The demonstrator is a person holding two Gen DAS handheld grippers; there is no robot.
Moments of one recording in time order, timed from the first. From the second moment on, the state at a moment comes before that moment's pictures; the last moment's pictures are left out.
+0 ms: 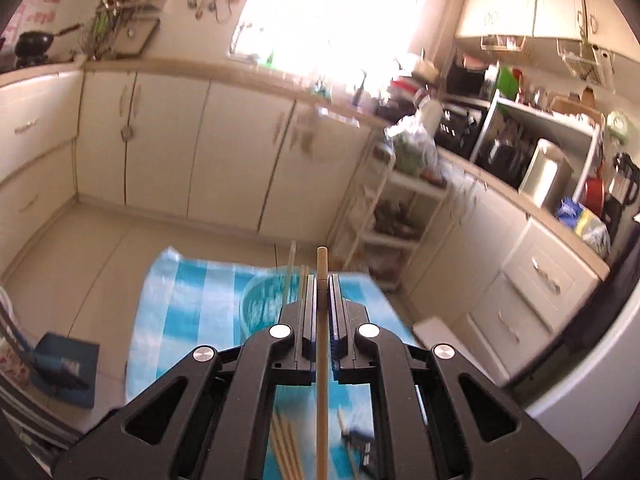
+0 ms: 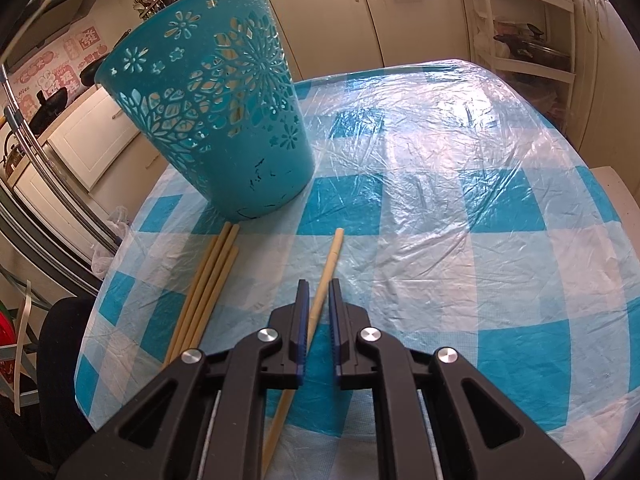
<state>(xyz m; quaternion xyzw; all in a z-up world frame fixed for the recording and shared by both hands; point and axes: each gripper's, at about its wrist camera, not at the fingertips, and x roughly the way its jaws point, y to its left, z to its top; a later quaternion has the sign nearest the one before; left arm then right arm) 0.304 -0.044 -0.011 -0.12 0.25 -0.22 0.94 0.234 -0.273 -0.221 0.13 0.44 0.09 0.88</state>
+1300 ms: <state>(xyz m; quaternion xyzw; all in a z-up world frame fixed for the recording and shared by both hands) 0.330 -0.041 -0.074 -0.03 0.21 -0.04 0.98 0.231 -0.266 -0.219 0.10 0.44 0.10 0.89</state>
